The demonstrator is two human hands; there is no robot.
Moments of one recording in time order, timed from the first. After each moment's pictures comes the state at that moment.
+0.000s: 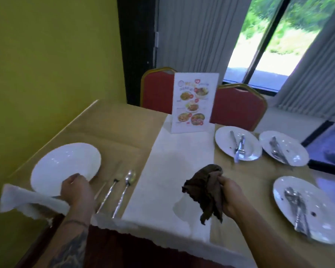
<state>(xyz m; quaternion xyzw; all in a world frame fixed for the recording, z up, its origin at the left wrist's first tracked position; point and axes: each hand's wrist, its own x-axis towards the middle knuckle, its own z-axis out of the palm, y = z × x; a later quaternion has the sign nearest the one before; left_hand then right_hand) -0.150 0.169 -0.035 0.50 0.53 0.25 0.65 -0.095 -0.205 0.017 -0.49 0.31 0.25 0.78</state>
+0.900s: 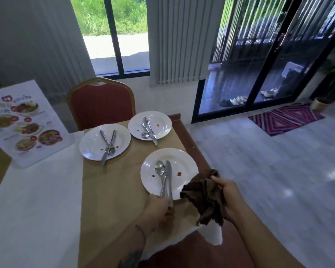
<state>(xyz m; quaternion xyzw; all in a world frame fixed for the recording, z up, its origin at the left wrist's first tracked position) -0.119 -0.425 -0.054 0.74 0.15 -0.36 0.55 -0.202 -0.610 0.013 -0.44 0.42 0.01 0.80</state>
